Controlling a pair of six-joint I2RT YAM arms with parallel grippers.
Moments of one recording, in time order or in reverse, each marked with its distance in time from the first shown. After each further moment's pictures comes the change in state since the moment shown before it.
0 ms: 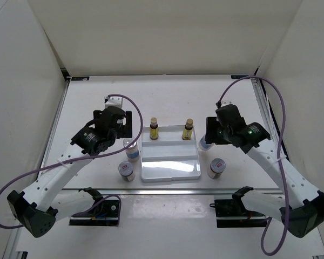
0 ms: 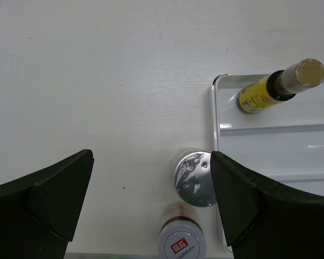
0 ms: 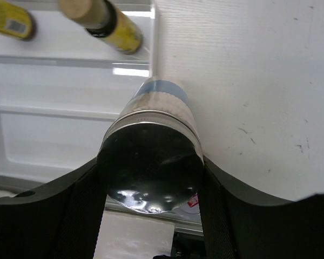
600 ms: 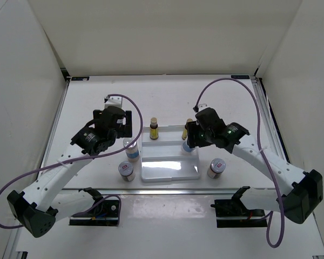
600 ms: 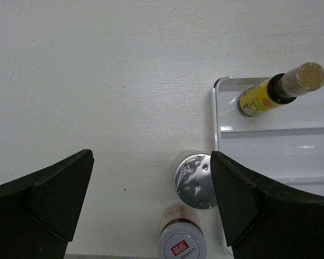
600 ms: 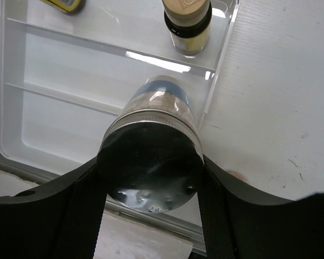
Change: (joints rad) left arm 0.000 0.000 0.000 0.011 -0.012 0.003; right arm 0.188 0.113 -0.014 0.161 -0.048 -0.003
